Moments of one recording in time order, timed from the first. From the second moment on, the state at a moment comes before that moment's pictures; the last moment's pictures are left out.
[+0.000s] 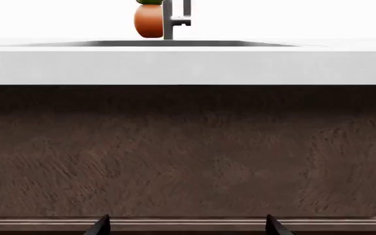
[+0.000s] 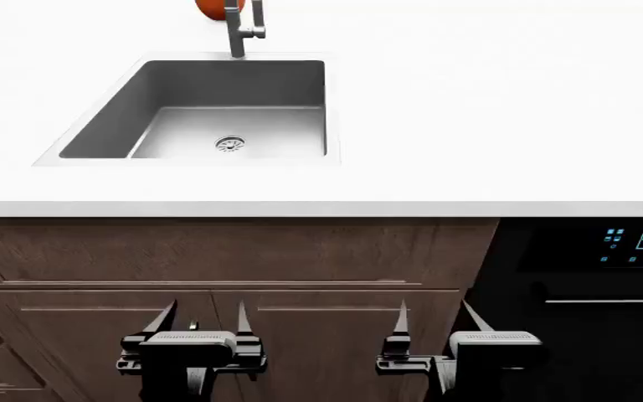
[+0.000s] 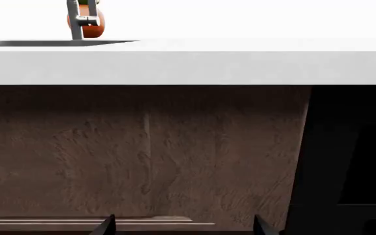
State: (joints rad) left arm 0.00 0.00 0.00 0.00 0.00 0.00 0.00; right arm 0.00 0.00 0.00 0.00 0.00 0.00 0.00
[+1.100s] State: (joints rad) left arm 0.08 -0.13 0.10 0.59 0.01 -0.17 -0.13; right arm -0.09 0.12 -0.08 -0.63 0.08 0.07 0.13
